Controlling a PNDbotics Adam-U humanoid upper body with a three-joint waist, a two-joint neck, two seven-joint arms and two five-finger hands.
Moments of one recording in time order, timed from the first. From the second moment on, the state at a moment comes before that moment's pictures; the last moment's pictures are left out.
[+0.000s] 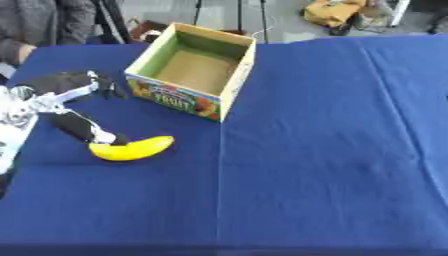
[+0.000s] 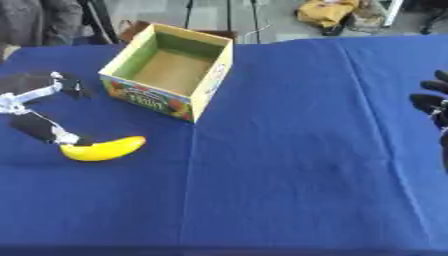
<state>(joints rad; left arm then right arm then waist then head) -0.34 0.63 0.02 -1.61 -0.76 -0.22 -0.71 -0.26 -0.37 -0.04 -1.63 -0.36 -0.05 -0.07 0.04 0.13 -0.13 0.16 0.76</state>
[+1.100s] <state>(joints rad) -0.35 0.58 -0.04 -1.49 -0.91 -0.25 -0.72 -0.26 -0.37 -0.04 -1.63 -0.36 -0.05 -0.07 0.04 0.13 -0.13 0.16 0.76</state>
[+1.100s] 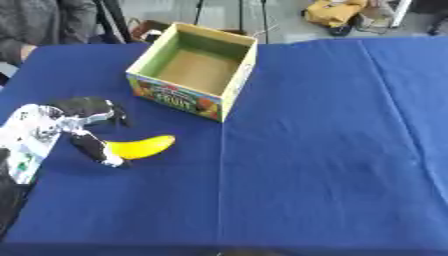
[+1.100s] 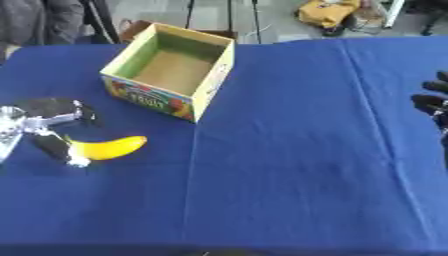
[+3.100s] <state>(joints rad) -0.35 0.56 -0.04 -1.41 -0.92 -0.26 -0.72 -0.26 -0.37 -0.04 -1.63 -0.36 -0.05 -0.07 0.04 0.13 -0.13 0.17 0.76</state>
